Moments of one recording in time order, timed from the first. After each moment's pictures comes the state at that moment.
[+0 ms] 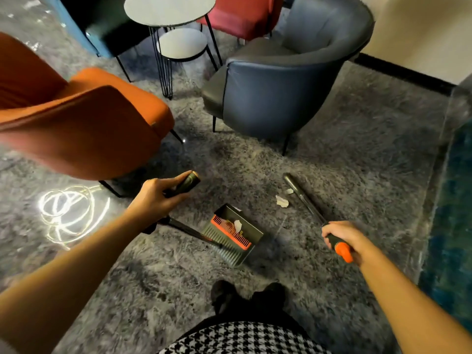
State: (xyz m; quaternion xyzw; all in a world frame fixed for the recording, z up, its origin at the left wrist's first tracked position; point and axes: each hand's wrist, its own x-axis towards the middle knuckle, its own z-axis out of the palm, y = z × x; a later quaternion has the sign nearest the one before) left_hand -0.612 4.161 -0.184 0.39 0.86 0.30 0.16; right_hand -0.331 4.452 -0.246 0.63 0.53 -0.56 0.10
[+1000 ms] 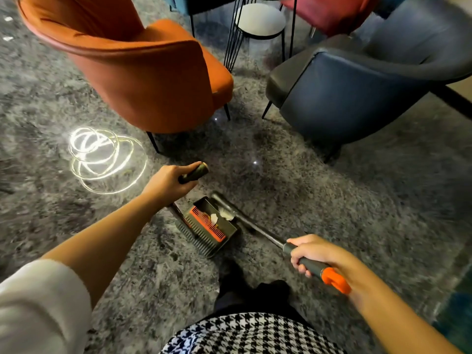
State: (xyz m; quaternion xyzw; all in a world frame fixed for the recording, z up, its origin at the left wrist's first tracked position) left_hand -0.641 4.012 -0.241 0.27 0.92 0.25 0.12; right_hand -0.424 4.275 -0.224 0.41 0.62 -0.55 0.38
